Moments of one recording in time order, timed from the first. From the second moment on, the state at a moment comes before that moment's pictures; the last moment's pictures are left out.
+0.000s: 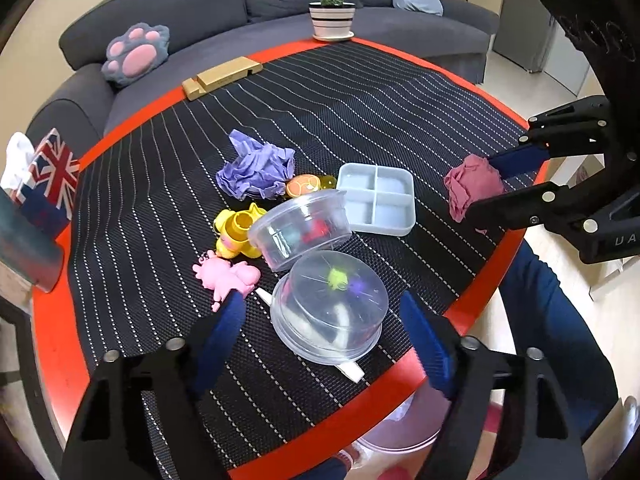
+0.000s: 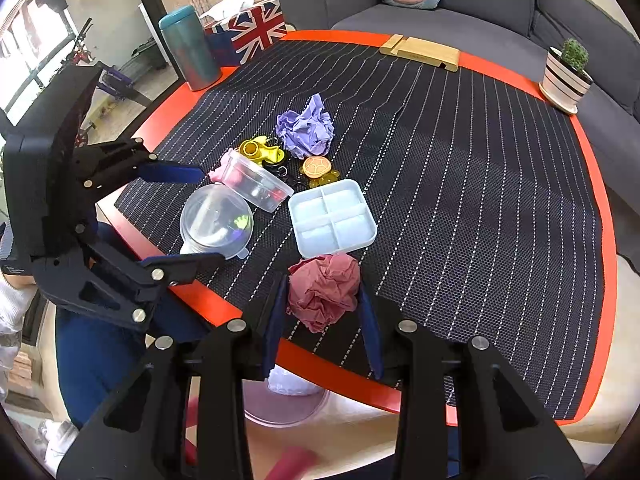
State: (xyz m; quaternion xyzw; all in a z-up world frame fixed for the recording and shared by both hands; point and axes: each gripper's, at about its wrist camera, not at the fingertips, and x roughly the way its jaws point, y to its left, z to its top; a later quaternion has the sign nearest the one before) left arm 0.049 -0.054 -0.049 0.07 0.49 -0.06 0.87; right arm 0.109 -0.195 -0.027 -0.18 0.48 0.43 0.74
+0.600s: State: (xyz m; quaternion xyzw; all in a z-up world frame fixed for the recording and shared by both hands) left arm 0.045 -0.051 -0.040 0.04 0.47 -0.07 0.88; right arm 0.108 -0.198 -0.028 -0.16 0.47 0.43 0.75
